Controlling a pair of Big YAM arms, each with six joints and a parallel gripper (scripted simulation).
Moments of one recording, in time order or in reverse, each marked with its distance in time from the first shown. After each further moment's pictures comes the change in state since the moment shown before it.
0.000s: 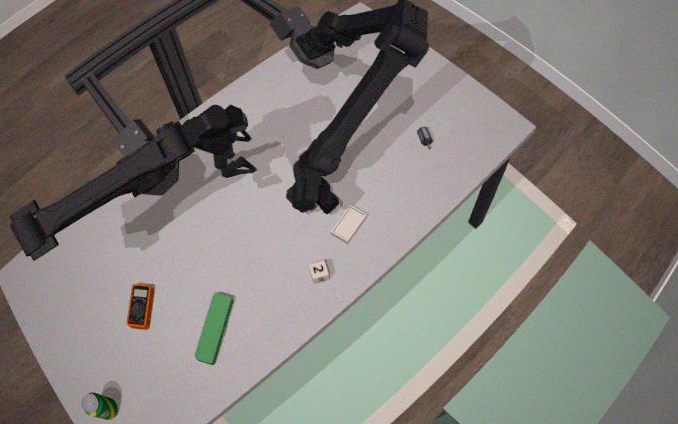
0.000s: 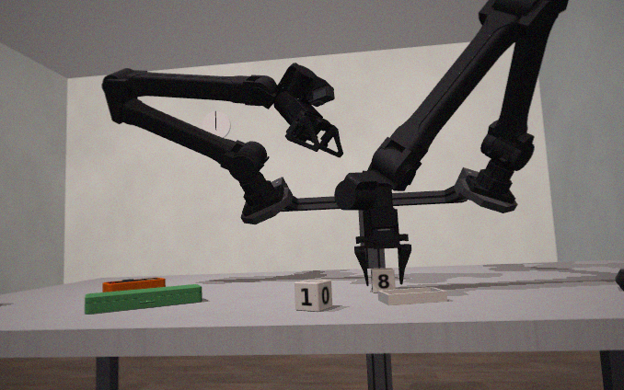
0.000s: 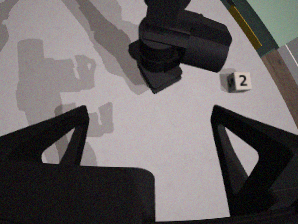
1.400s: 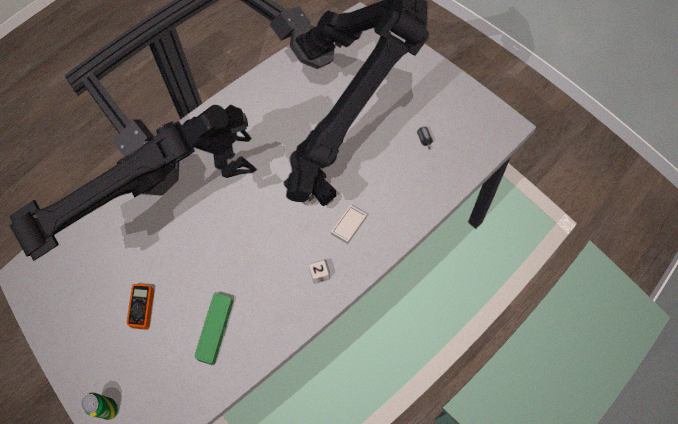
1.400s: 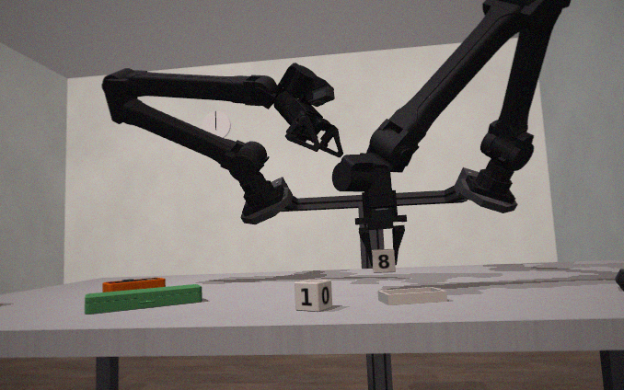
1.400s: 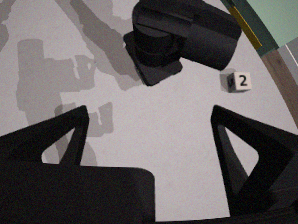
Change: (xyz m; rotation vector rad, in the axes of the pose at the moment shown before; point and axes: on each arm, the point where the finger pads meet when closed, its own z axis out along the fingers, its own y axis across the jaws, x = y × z) left arm 0.008 0.002 -0.038 -0.006 0.007 0.022; right arm 0.000 0.000 0.000 0.000 0.000 0.000
